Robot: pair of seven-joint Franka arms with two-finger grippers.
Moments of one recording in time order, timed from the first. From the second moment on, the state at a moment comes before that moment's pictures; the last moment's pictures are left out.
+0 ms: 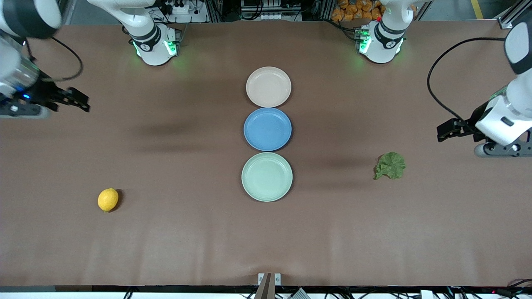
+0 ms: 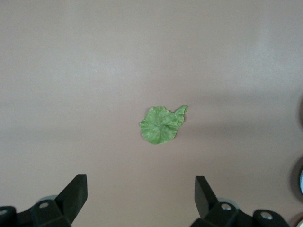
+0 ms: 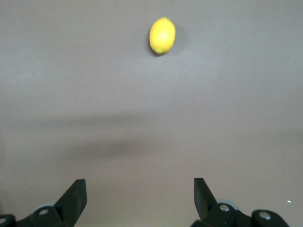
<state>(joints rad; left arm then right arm) 0.15 0.13 -0.24 -1.58 0.07 1.70 -0.08 -0.04 -0.20 -0.02 -1.99 -0.03 1.76 -0.03</state>
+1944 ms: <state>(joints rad) 0.09 0.04 -0.19 -1.54 0.01 1.65 -0.08 -0.05 -0.03 -0.03 -1.53 0.01 1.48 -0.03</state>
